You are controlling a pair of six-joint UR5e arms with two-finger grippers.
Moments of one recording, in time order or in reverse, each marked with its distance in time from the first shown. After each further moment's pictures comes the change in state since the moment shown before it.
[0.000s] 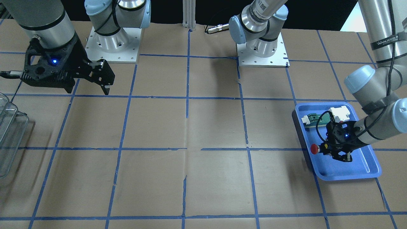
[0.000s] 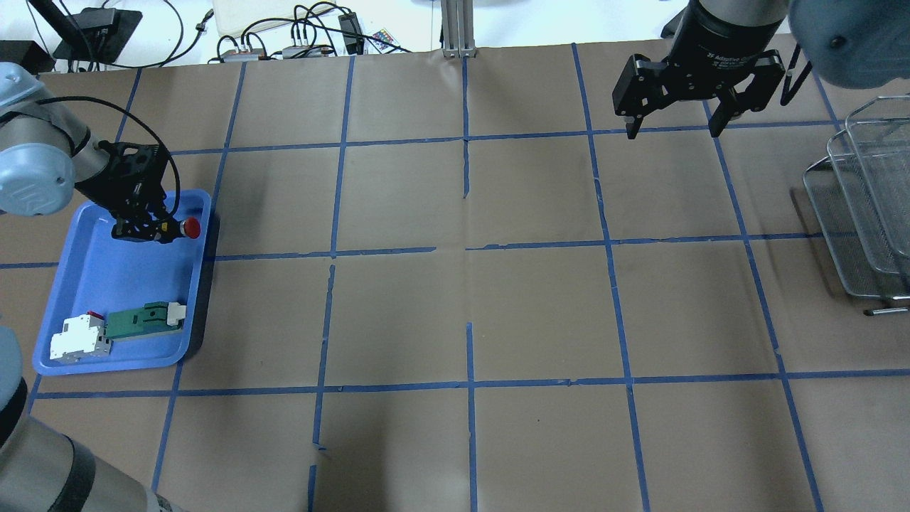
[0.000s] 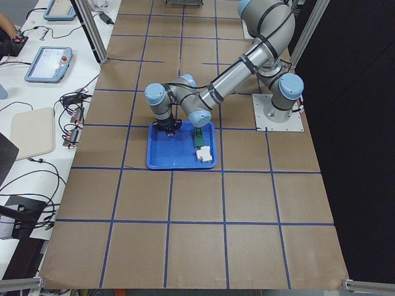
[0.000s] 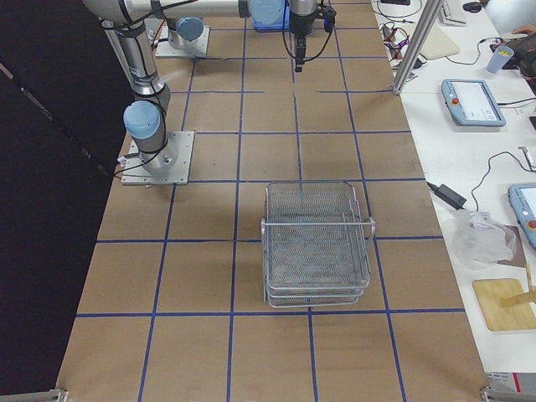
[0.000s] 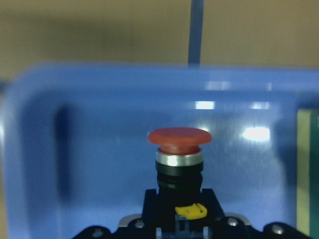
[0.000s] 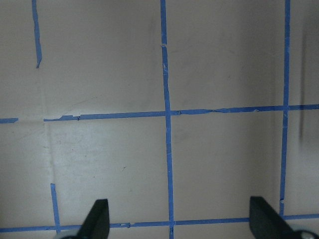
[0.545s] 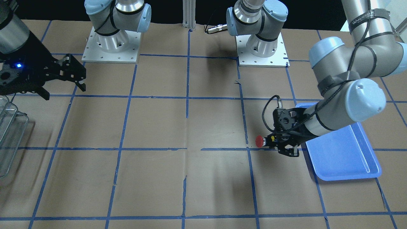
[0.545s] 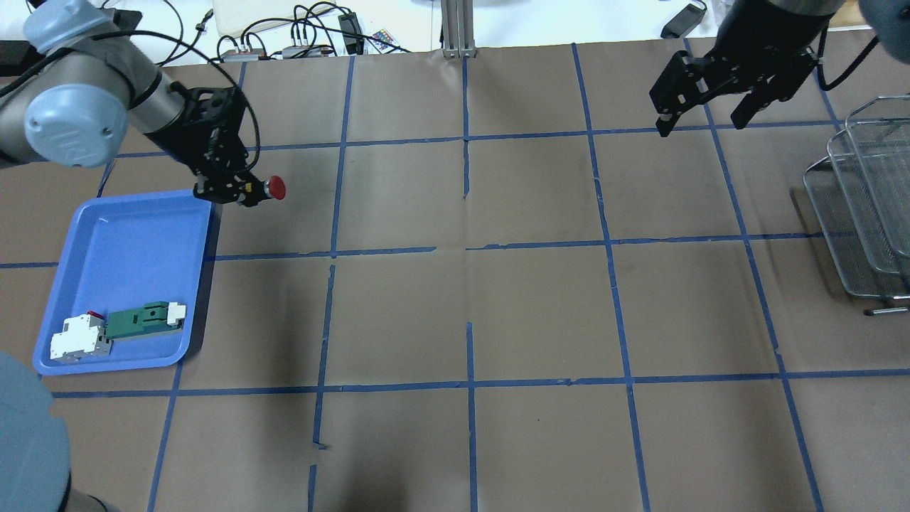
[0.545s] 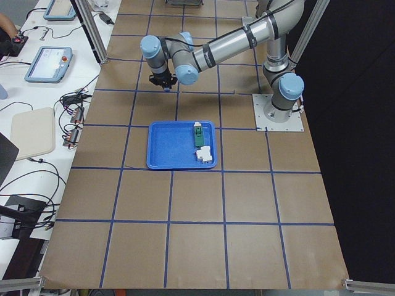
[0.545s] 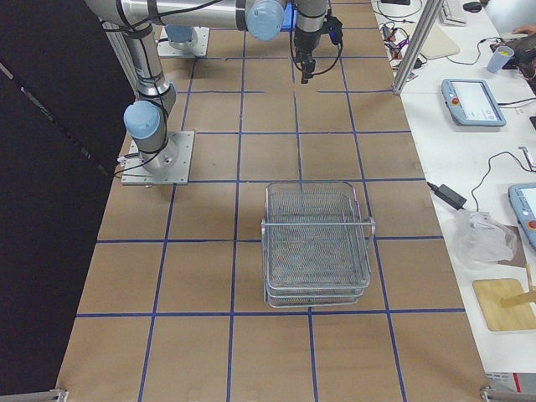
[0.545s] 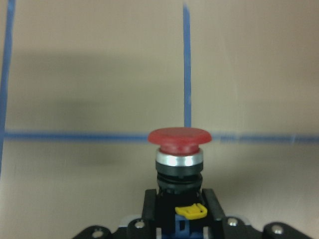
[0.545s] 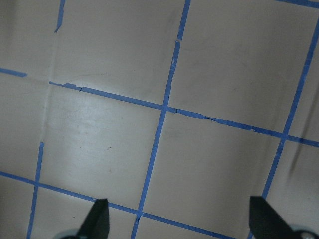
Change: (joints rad) left arm -0.309 0.080 0.121 -0.214 -0.176 -0.377; right arm -0.178 -0.005 -0.009 0.076 0.118 -0.456
